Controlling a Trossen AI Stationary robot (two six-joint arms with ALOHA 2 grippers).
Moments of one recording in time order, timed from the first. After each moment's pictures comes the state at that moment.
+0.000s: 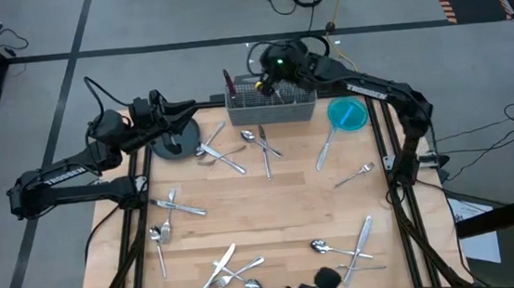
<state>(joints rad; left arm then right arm) 0.36 0.76 0.75 0.26 0.04 -0.12 -0.50 1.83 1.79 -0.53 0.43 -0.11</state>
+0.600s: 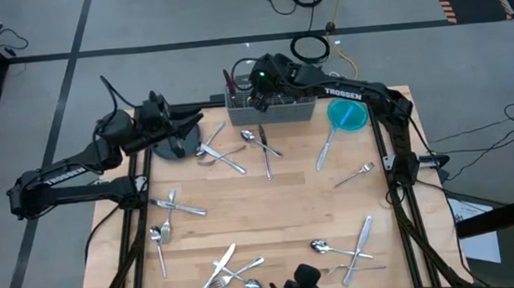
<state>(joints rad) 0.36 0.76 0.75 0.11 0.04 -0.12 -0.50 1.99 1.81 -0.57 0.33 -0.14</state>
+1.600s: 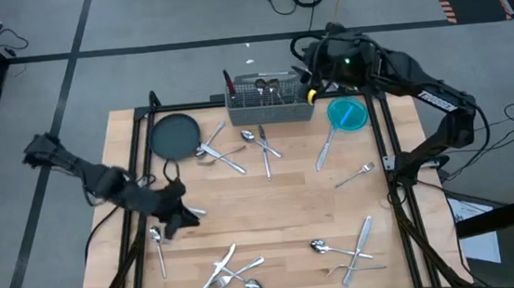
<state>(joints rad) -0.54 0.86 0.75 -0.54 -0.13 -1.11 -0.32 1.47 1.90 -0.88 0.48 -0.20</state>
